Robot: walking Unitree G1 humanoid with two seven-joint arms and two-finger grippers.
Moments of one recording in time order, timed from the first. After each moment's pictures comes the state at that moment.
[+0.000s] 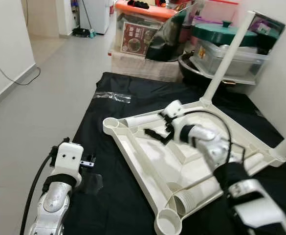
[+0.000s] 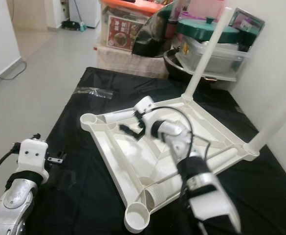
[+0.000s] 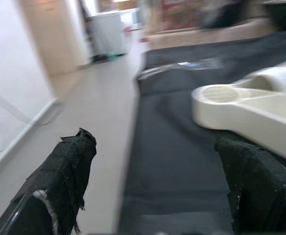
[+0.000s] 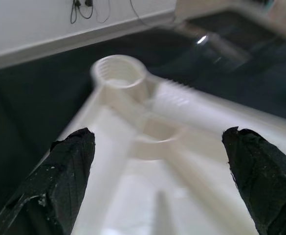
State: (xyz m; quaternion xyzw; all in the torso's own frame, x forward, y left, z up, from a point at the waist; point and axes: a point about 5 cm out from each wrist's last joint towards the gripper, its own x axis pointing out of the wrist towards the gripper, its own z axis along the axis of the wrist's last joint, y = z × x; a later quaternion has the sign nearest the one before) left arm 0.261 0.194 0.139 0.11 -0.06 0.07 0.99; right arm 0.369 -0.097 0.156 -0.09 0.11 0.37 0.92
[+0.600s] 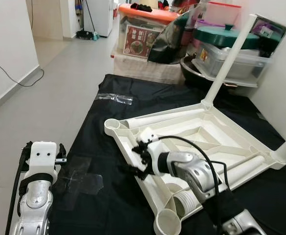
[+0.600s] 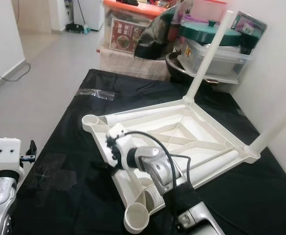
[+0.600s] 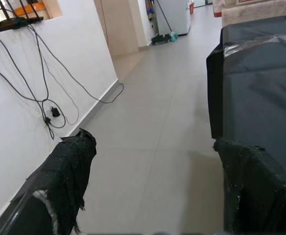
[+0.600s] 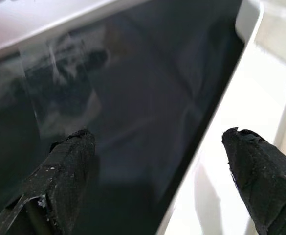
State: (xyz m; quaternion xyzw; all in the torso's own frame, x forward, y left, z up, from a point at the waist) left arm 0.261 0.231 0.137 0.14 -0.03 0.18 0.97; right arm 0.305 -0.067 0.134 -0.08 0.23 0.47 0.85
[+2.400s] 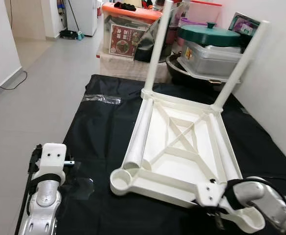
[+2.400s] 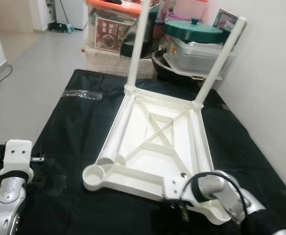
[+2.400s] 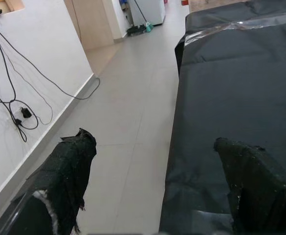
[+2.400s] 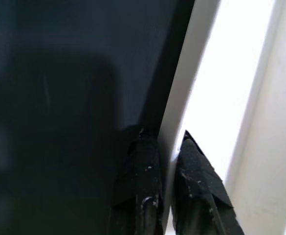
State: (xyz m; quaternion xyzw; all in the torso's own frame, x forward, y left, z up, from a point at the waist) left arm 0.267 0.220 0.122 0.15 0.00 0.17 0.97; right arm 0.260 -0.247 0.106 -0.48 0.25 0.59 0.61
